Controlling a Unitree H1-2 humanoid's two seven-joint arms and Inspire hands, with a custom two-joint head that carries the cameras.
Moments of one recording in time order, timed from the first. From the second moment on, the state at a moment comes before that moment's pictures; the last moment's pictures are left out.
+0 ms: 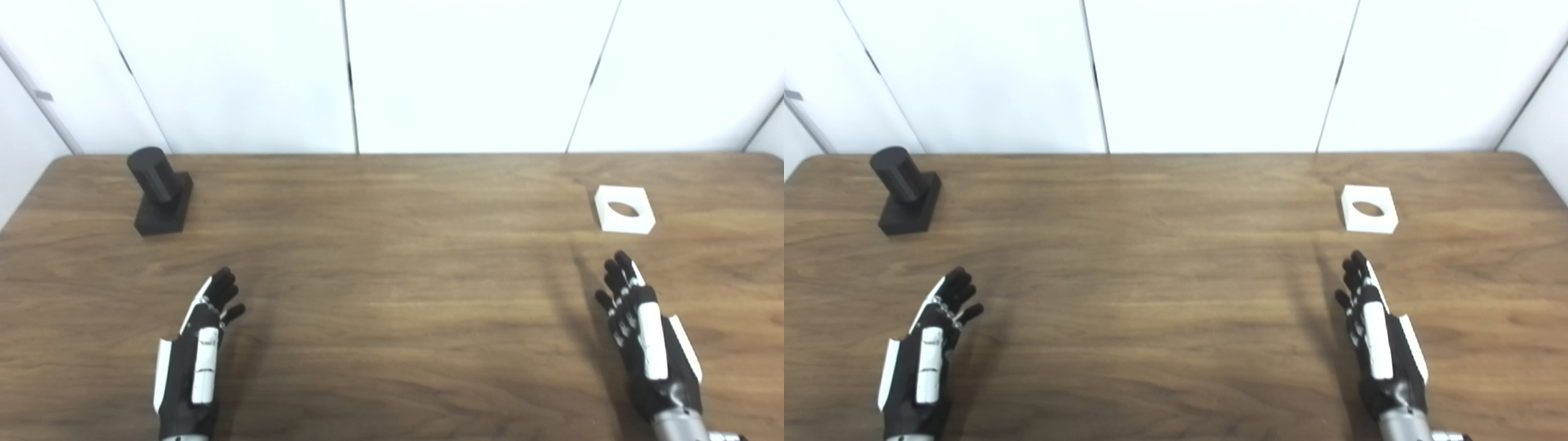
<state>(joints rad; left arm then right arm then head) 0.30 0.12 -0.01 -0.22 -0.06 -0.21 0.12 0.27 -0.14 -0.07 -0.30 0.18 0.02 0.01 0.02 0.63</state>
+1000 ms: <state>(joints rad) 0.30 0.12 -0.05 -0.21 0.01 -0.26 0.15 0.27 -0.15 -0.11 -0.24 0.21 -0.05 0.05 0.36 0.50</state>
